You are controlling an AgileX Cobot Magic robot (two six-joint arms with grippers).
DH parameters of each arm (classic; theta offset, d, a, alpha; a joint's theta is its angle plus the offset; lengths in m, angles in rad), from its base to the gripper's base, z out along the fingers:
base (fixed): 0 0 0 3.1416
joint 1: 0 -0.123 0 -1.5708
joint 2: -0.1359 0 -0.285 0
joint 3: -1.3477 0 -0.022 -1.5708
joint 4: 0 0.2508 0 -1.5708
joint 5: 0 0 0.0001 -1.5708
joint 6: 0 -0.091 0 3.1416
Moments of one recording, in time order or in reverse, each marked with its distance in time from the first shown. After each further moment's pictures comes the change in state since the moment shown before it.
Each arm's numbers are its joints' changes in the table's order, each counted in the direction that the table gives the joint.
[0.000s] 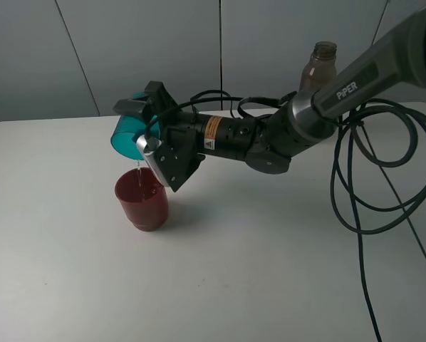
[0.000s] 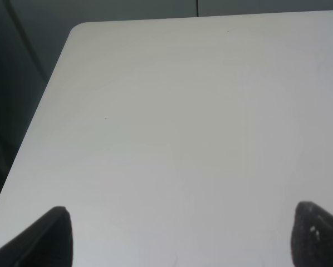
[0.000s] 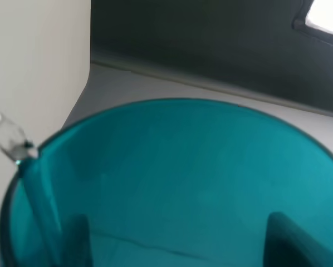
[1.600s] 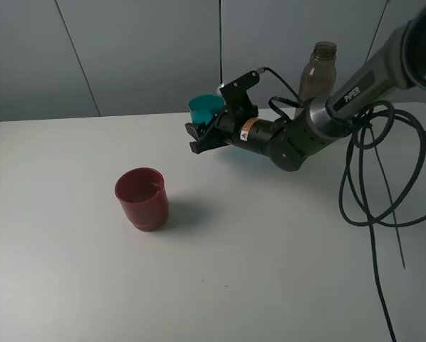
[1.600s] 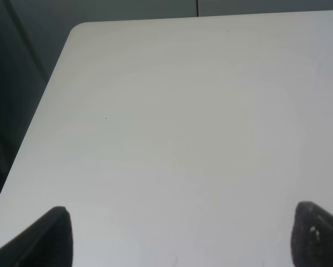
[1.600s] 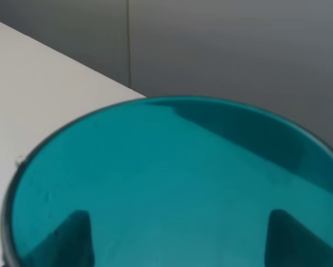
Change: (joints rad) left arm 0.000 0.000 0.000 0.000 0.000 -0.007; right arm 0.157 -0.124 0.059 0.336 0.242 -1.567
